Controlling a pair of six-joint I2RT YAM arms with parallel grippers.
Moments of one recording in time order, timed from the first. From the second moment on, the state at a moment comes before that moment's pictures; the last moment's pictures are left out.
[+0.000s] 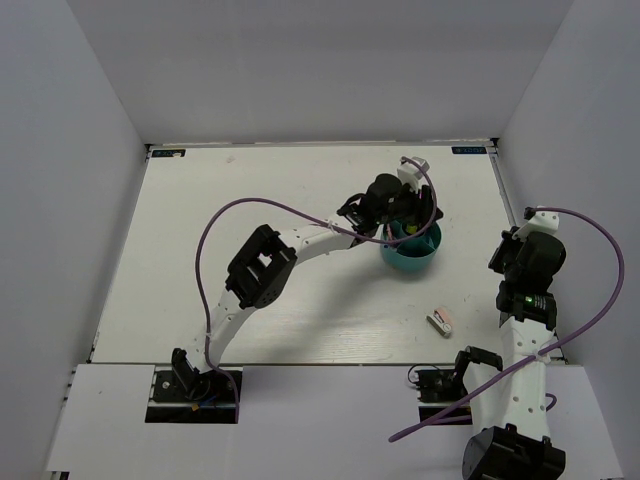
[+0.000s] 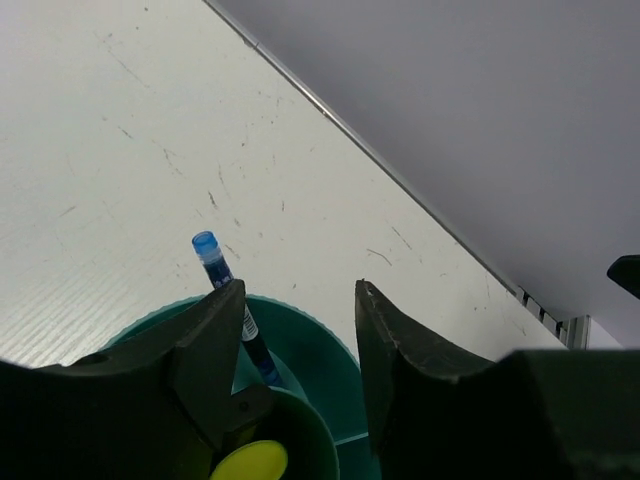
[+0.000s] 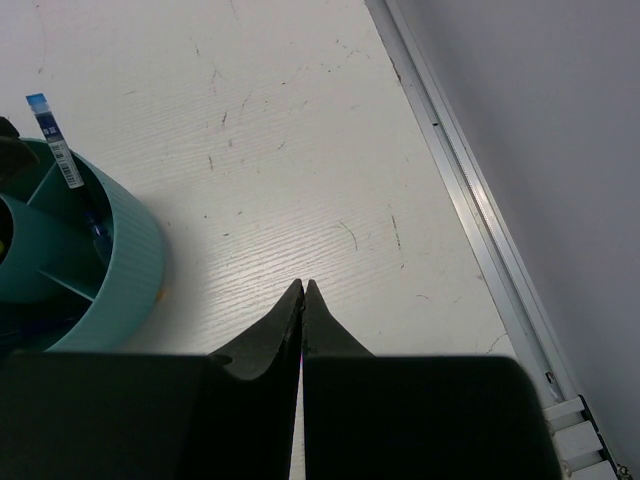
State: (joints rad) left arm -0.91 2.37 1.91 0.27 0.21 -0.45; right arm -0.29 0.68 0.62 -0.37 -0.04 0.02
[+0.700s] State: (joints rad) left arm -0.75 1.64 1.38 -0.29 -0.11 -0.35; right arm -0.29 0.83 0.68 -0.54 -0.59 -0.23
